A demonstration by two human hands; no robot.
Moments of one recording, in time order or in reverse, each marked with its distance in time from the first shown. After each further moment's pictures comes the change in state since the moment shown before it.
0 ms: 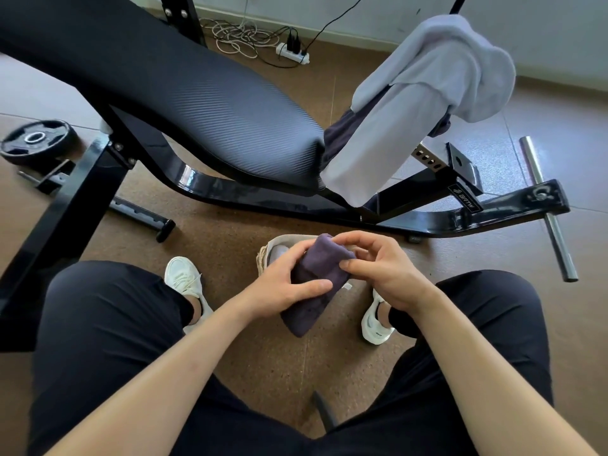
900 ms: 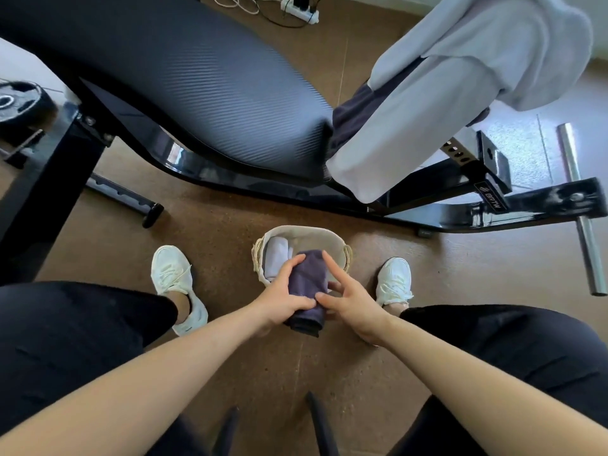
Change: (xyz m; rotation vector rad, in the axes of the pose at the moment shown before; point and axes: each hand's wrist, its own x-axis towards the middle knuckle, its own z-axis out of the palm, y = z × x) left_hand 0.057 -0.107 0.021 -0.223 0.055 -0.397; right_hand 0.059 0.114 0.016 0.120 0.022 0.448
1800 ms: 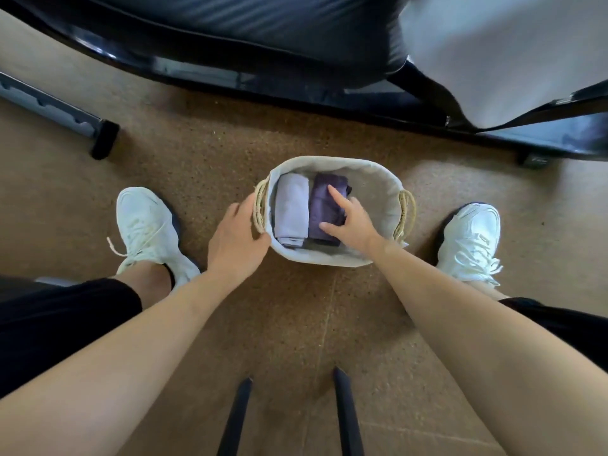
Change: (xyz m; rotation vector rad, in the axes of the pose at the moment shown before) left_hand 0.149 -0.140 -0.091 0.632 0.455 -0.232; right_hand 0.297 0.149 -0.062 -0.717 0.094 0.008
